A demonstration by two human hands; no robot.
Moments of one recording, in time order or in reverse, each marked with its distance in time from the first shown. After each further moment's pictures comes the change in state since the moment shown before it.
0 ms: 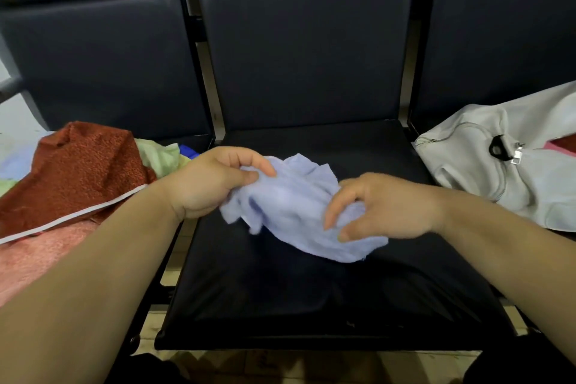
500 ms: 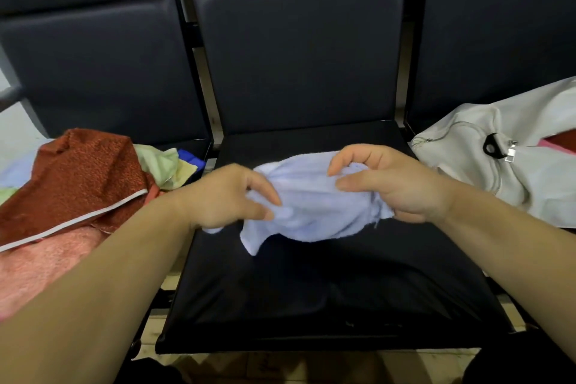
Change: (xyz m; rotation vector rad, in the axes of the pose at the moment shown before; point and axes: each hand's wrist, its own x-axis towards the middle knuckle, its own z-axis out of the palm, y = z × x) left_hand -0.003 0.009 0.019 0.689 -0.004 -0.031; right_hand -0.001 -0.006 -0.010 0.813 0.162 -0.127
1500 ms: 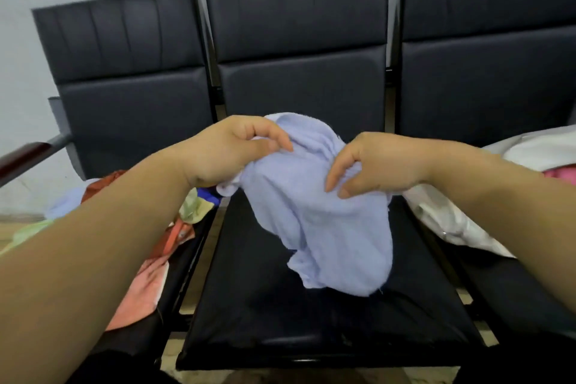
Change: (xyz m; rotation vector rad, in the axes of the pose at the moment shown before) left_hand -0.039 0.082 -0.091 -0.180 0.200 0.287; right_hand -0.015 -0.126 0.008 -1.087 -0.049 0.033
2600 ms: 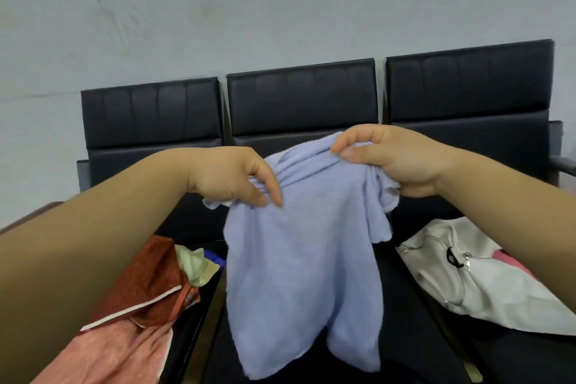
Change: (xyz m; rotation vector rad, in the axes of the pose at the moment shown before) left_hand -0.002 0.085 -0.076 0.481 -0.254 -0.038; right_hand -0.018 -0.051 -0.084 0.828 0.266 -0.139
